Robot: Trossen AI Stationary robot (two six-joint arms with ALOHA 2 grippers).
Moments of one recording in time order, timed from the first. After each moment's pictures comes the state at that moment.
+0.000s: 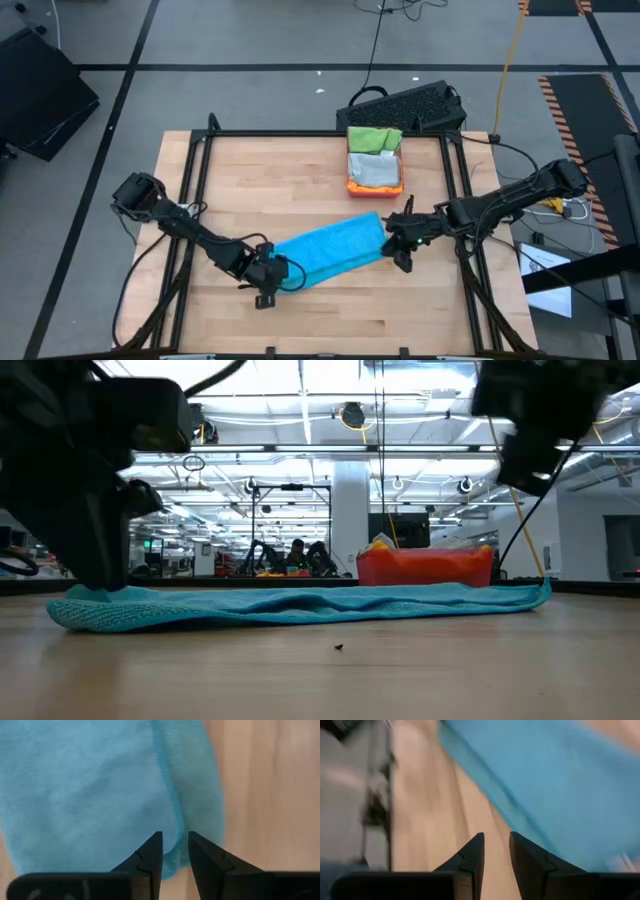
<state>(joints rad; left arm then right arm) -0.51 1.66 0.89 -0.37 -0.10 -0.61 0.28 1.09 0.59 -0.25 -0.03 0.73</state>
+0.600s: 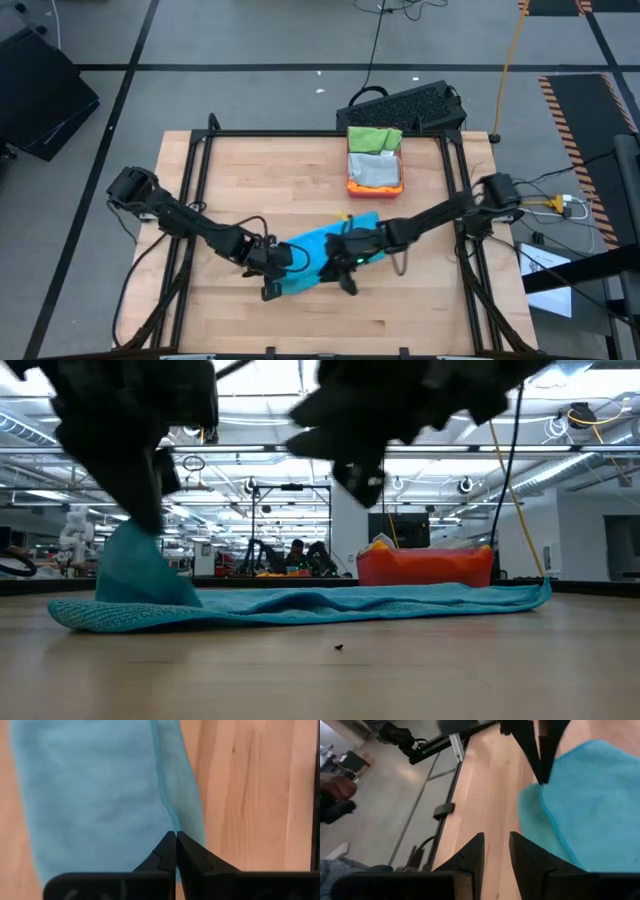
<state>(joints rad) -0.42 1.57 0.91 -0.37 -0.02 -0.65 0.26 1.80 0.98 0.35 -0.24 0.53</state>
